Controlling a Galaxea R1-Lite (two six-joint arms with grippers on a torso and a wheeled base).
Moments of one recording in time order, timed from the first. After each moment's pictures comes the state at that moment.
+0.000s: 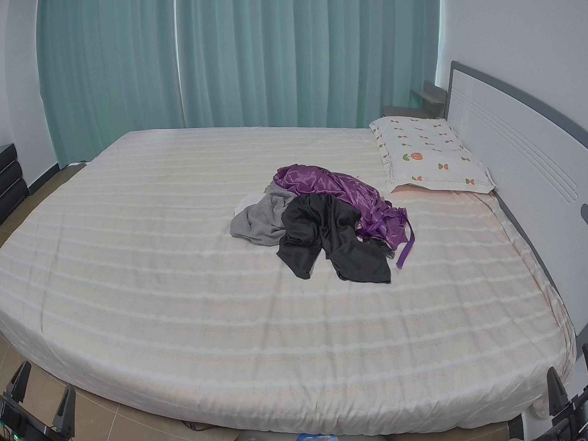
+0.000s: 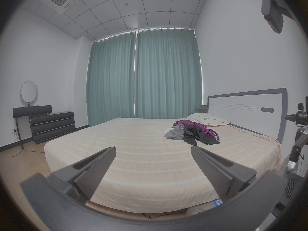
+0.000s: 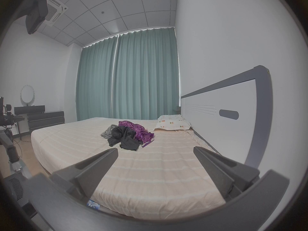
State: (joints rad) left arm 0.00 0.02 -0.02 0.00 0.01 0.00; right arm 0.00 0.02 -0.02 0.01 -0.01 -0.02
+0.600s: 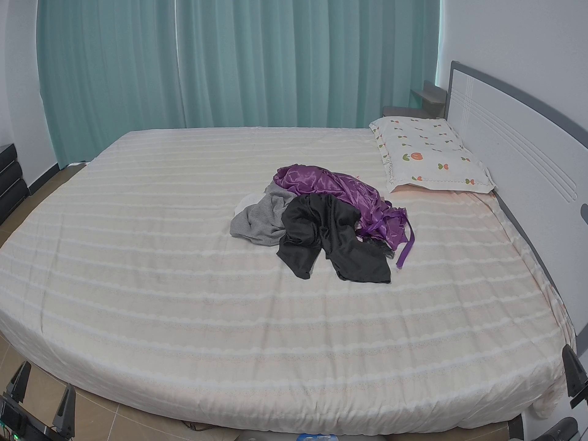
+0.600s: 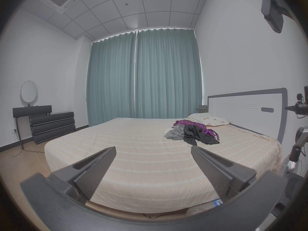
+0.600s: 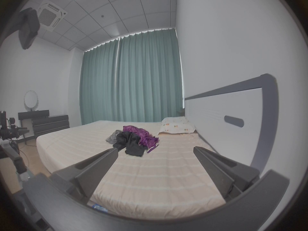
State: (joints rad) left arm 0.00 0.02 -0.02 0.00 0.01 0.00; right arm 0.00 0.17 -0.15 -0.02 0.03 0.01
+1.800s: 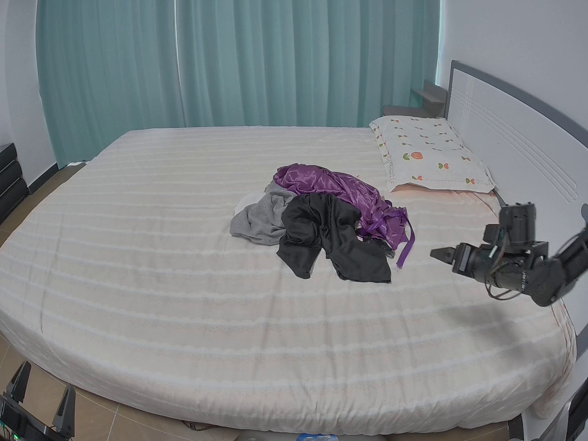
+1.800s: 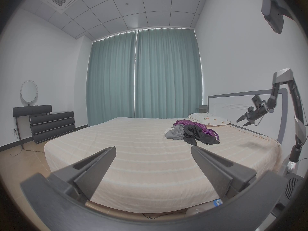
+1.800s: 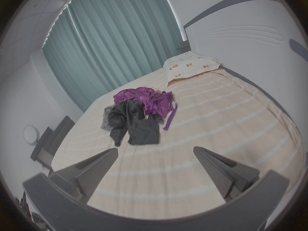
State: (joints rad) left arm 0.00 0.02 -0.02 0.00 0.01 0.00; right arm 0.16 1.89 -0.70 -0.64 0.04 0.41
